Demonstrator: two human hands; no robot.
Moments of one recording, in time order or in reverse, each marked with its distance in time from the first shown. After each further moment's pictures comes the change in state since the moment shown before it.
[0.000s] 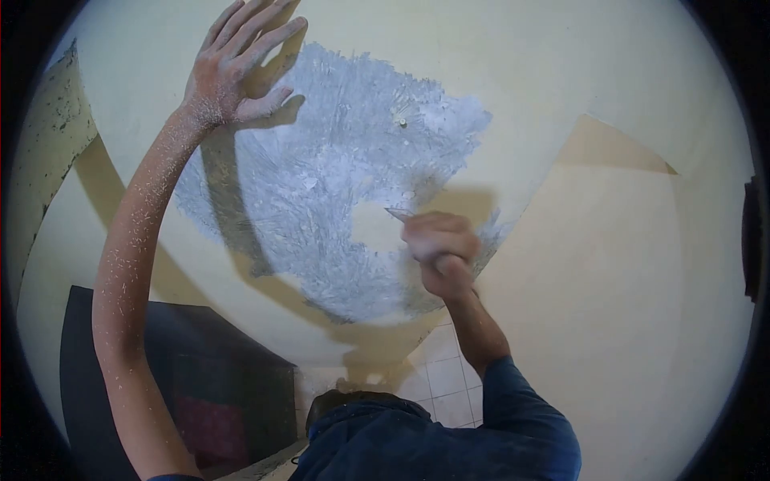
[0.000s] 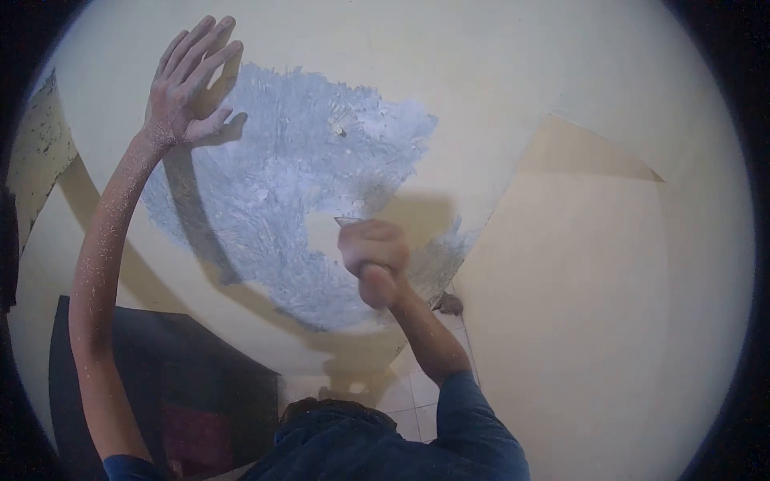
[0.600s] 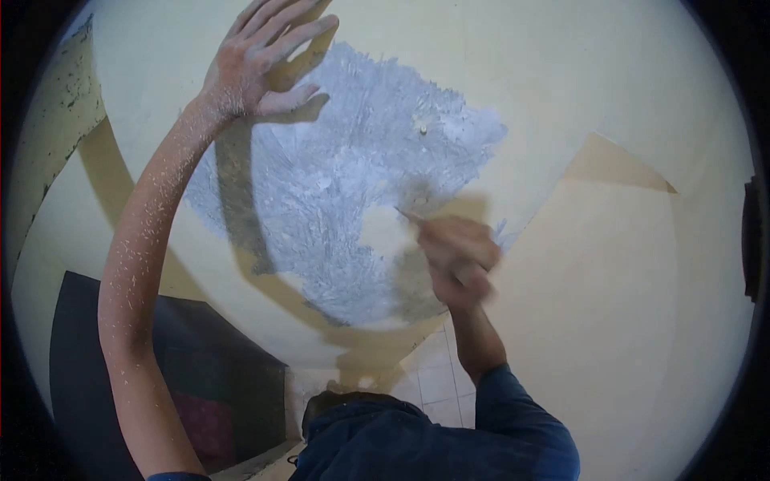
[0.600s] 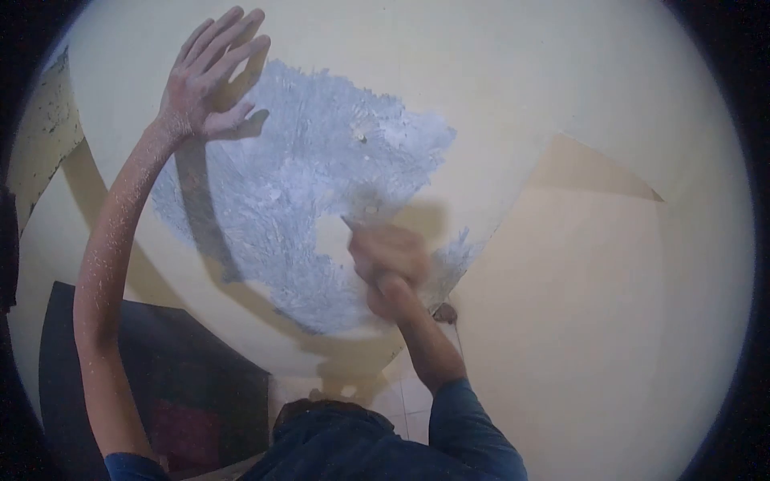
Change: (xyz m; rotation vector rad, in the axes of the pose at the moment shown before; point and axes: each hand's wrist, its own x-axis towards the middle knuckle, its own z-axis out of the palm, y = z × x) left_hand -0.001 -0.001 -0.016 -0.035 -0.113 -0.047; right_hand 0.021 -0.012 0.013 0.057 -0.002 -0.025
